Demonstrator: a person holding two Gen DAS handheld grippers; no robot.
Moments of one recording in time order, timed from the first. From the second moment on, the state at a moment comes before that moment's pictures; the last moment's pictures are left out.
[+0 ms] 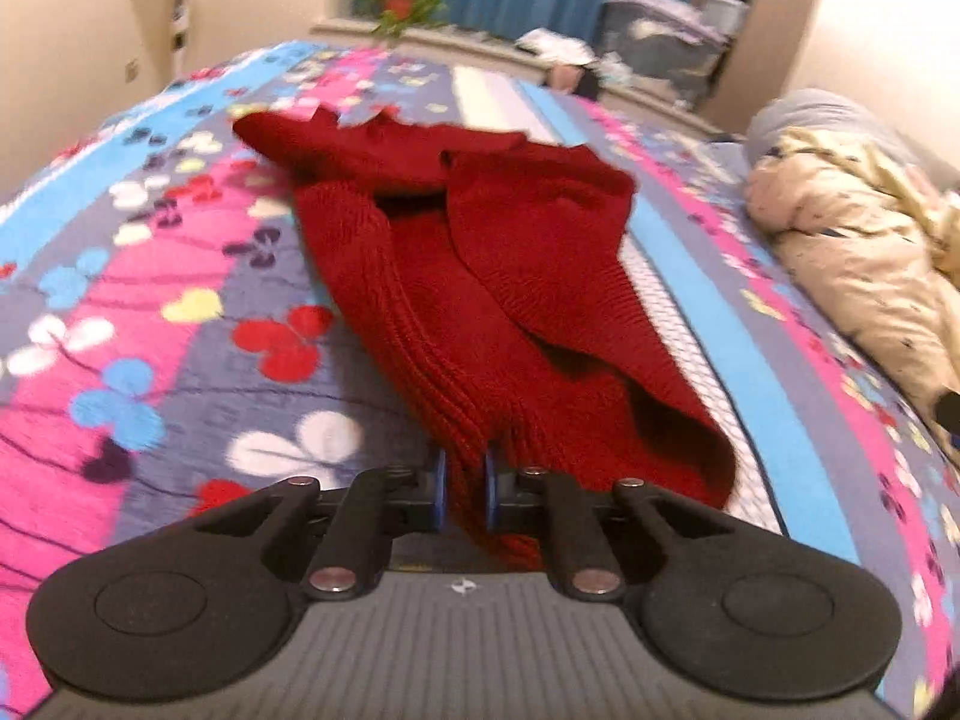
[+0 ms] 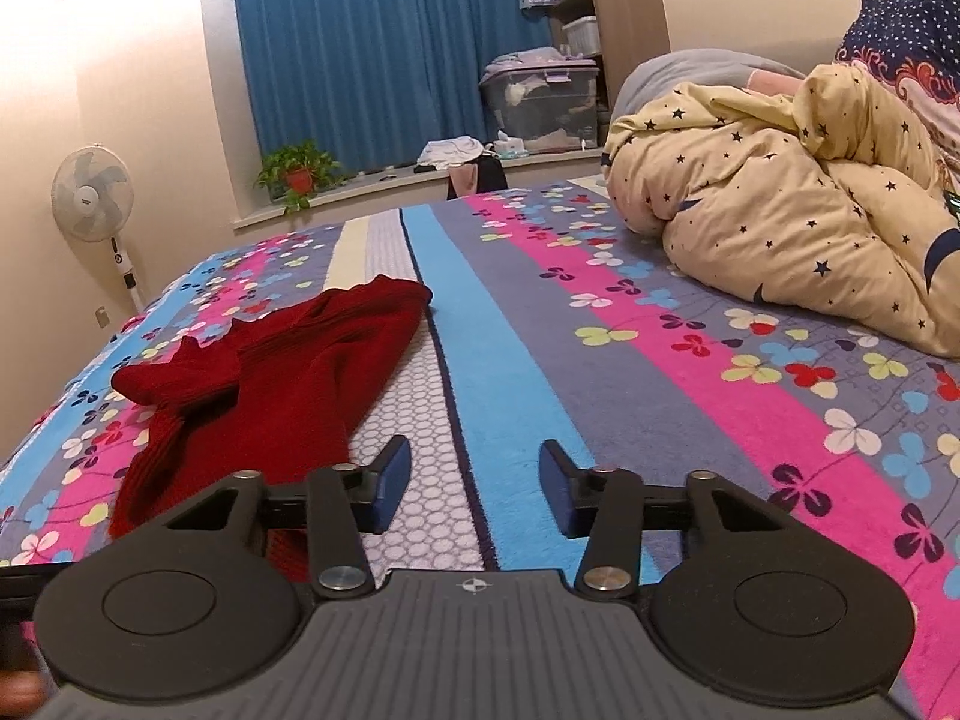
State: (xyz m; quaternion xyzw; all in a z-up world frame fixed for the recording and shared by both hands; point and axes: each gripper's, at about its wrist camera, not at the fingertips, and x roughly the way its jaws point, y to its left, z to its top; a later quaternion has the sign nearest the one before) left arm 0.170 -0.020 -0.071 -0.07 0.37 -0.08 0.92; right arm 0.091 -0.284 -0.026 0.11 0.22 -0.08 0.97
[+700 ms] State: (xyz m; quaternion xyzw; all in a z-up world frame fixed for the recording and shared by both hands) left arm 0.166 0.151 -0.063 -0.22 0.47 -0.07 0.85; right arm 0.079 -0.240 -0.049 0.05 0.26 0.02 0.96
